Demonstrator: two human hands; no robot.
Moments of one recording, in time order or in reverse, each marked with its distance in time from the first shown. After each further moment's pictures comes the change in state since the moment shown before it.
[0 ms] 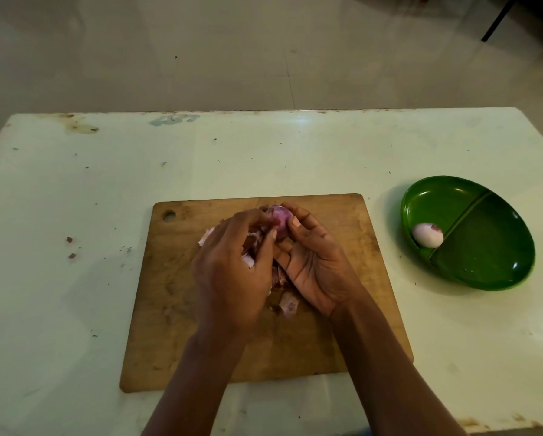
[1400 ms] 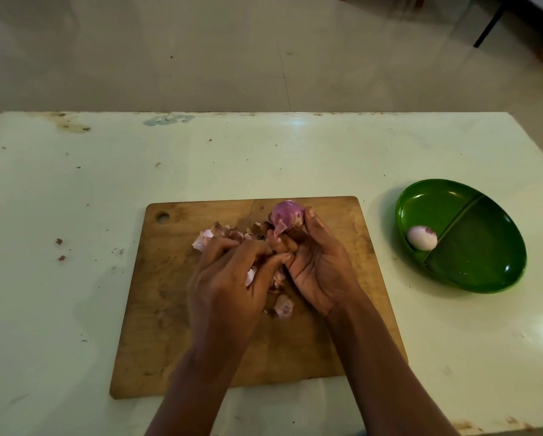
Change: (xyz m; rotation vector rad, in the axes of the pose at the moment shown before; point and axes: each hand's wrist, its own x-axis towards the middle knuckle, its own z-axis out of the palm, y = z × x) left_hand -0.017 -0.014 0.003 0.108 -0.028 0.149; right_hand 0.001 -0.004 -0.001 -0.014 0.181 -0.055
